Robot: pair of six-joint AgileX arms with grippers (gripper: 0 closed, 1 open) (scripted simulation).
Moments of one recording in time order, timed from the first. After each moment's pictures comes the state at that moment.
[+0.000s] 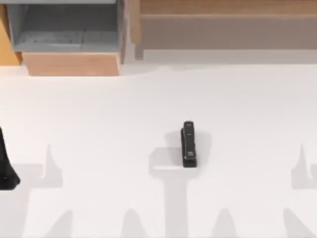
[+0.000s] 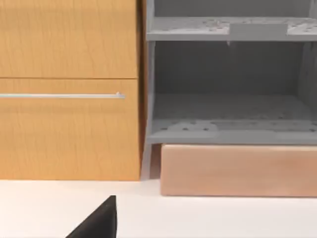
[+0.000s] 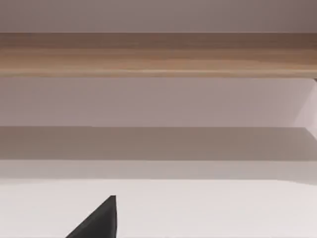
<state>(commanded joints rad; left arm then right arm) 0.00 0.00 0.00 0.00 0.00 0.00 0.00 0.00 0.00 0.00 0.00 0.00</state>
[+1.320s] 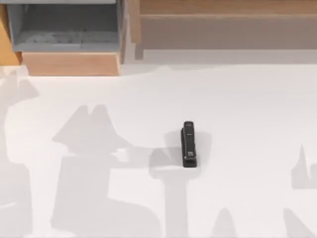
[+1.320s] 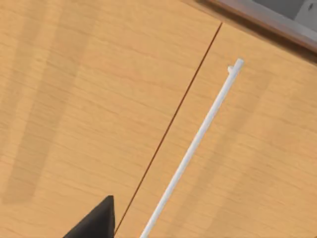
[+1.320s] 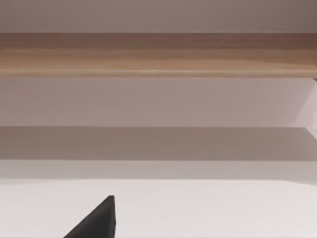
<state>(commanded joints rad) 0.32 1.46 0.70 0.77 0.32 1.17 0.00 0.00 0.00 0.00 0.00 0.00</state>
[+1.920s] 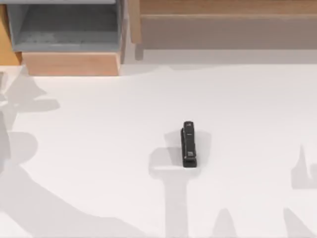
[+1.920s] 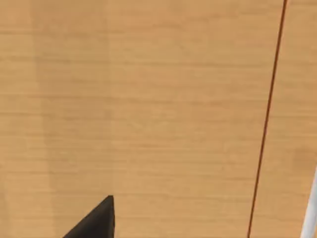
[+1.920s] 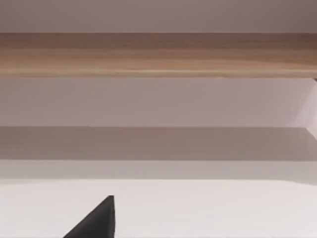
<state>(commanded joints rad) 0.41 2.21 1.07 1.14 0.45 1.56 0.00 0.00 0.00 0.00 0.00 0.00</state>
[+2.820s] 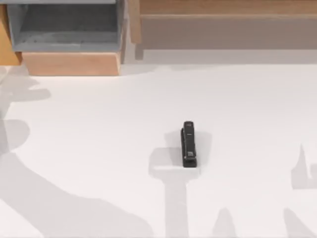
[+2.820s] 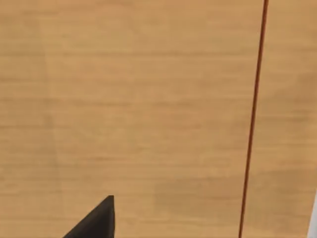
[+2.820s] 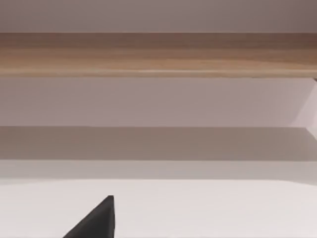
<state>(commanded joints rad) 0.40 2.33 1.21 1.12 0.44 1.58 0.00 0.00 0.00 0.00 0.00 0.00</state>
